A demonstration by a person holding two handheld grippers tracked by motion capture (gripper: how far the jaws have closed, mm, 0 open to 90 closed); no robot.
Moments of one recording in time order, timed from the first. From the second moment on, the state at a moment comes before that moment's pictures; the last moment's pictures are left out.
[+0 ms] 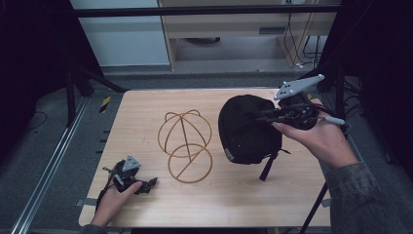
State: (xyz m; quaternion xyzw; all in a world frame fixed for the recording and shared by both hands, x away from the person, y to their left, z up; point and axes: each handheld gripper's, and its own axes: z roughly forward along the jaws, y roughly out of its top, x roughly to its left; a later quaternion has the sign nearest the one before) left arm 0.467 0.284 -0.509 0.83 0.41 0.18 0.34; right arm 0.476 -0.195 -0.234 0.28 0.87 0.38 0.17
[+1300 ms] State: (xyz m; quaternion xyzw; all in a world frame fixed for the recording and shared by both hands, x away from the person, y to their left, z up) left arm 0.467 0.284 -0.509 0.83 0.41 0.18 0.34; right arm 0.471 -0.160 -0.195 0.23 0.90 0.33 0.17
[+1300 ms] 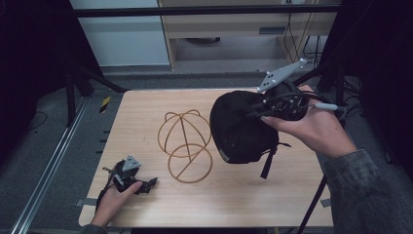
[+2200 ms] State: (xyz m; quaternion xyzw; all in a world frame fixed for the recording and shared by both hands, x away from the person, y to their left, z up) left arm 0.467 0.283 -0.509 0.83 0.41 0.18 0.34; right arm 0.478 -0.108 -0.168 0.20 0.92 0.27 0.19
